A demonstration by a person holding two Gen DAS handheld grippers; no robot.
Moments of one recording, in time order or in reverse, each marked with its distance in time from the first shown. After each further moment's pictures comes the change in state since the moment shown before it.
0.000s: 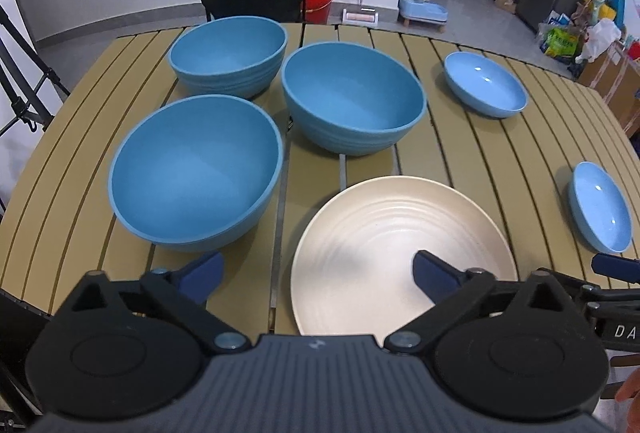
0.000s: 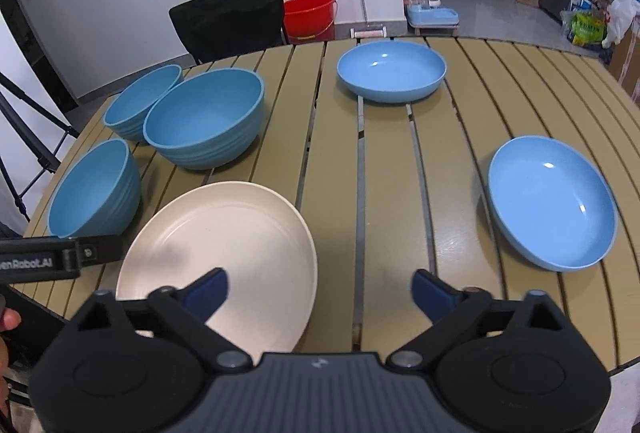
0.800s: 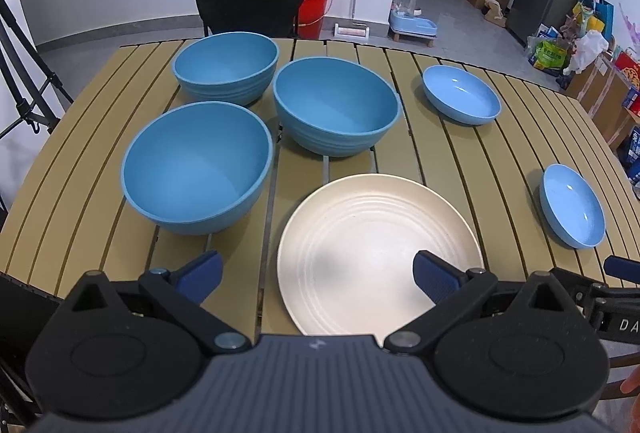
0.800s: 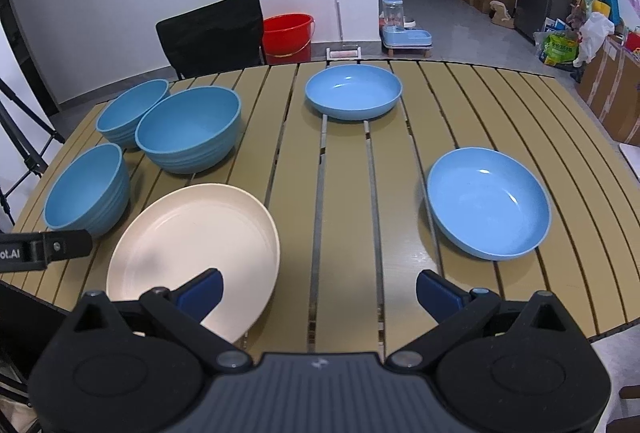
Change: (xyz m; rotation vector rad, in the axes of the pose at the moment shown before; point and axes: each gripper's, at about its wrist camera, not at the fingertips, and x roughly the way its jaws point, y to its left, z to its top) left arm -0.033 -0.009 -0.014 -0.004 -0.038 -0.027; right arm -0.048 -0.012 -0.018 -0.011 -0.053 -0.088
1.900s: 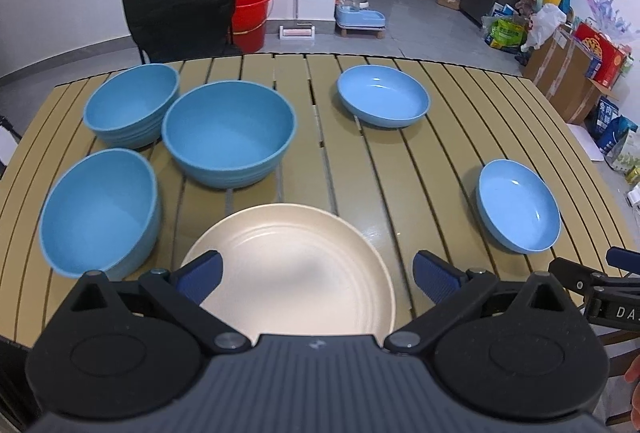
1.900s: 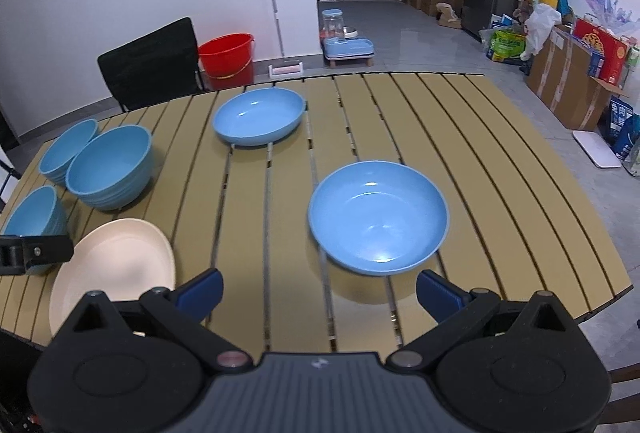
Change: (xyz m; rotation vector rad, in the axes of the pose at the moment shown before) left arm 0.014 -0.085 0.029 0.119 0.007 -0.082; right arm -0.014 -0.083 0.008 0.091 -0.042 -0.116
